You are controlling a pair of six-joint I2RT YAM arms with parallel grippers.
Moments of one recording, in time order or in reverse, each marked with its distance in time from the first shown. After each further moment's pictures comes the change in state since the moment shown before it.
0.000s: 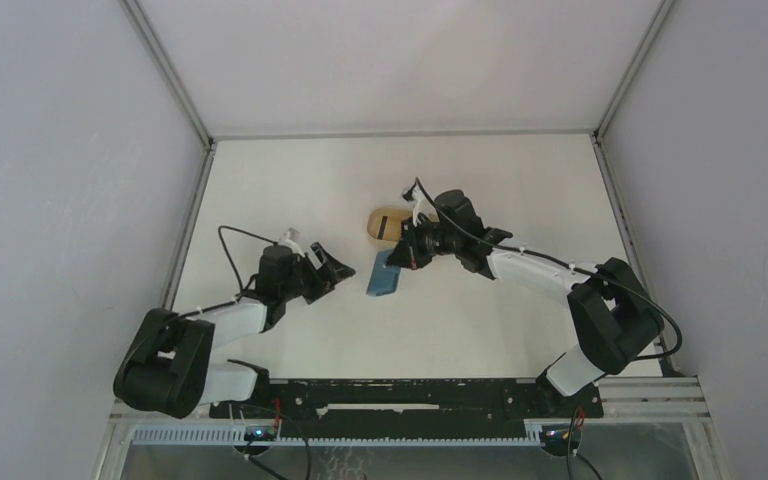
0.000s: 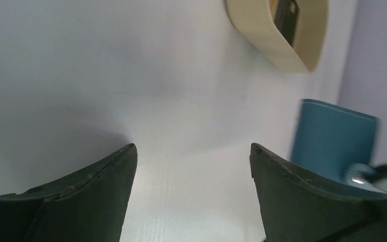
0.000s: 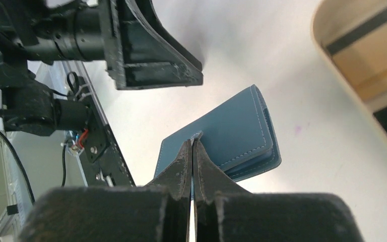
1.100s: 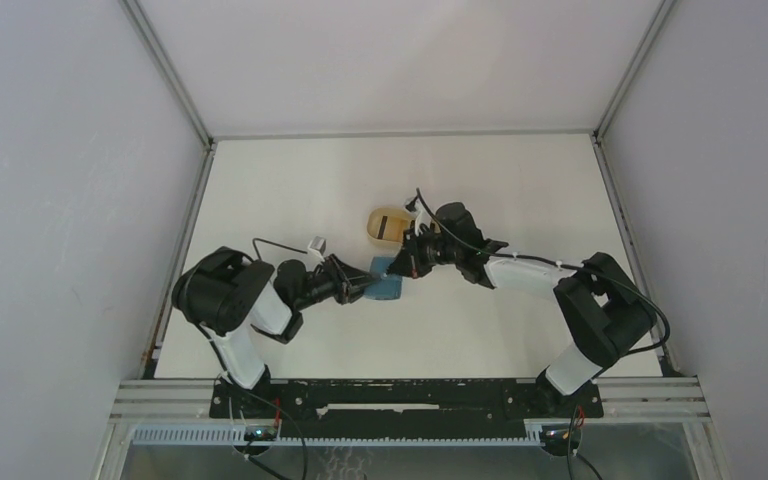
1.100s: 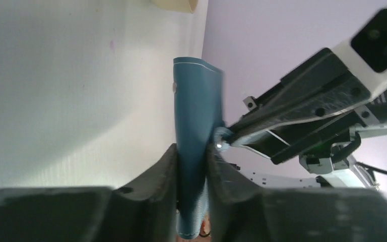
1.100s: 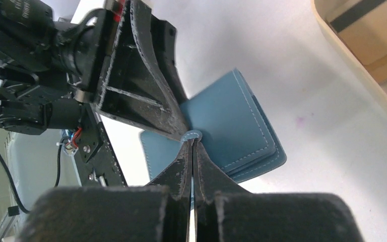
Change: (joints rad) left arm -0.124 0.513 -0.120 1.069 0.339 -0.624; right arm 0.005 0.041 -0.138 0.180 -0.019 0.058
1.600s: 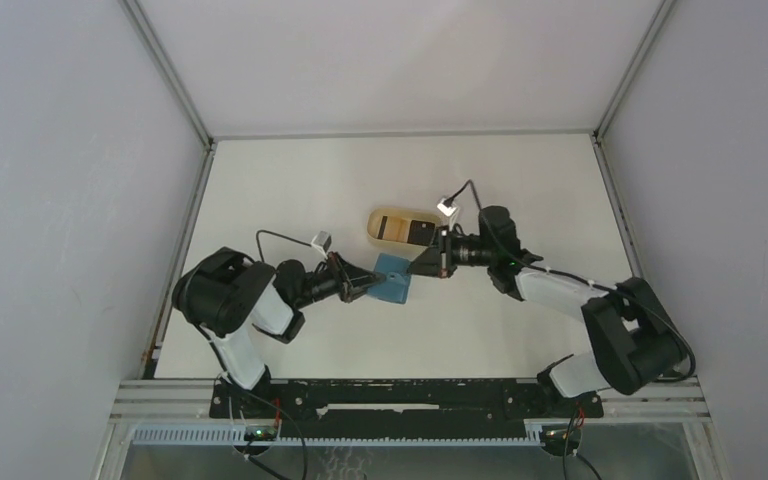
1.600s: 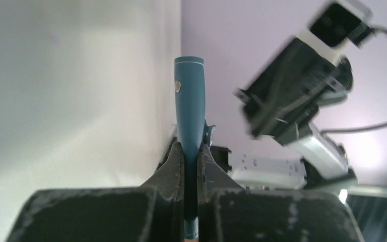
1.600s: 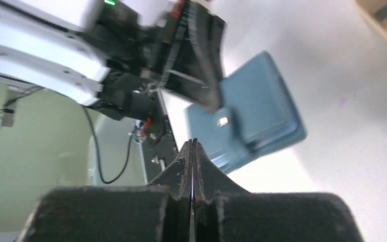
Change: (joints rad) left arm -0.019 -0.008 0.011 0.122 0.076 -0.021; right arm -0.148 -0.134 -0.190 0.201 -0.243 0.179
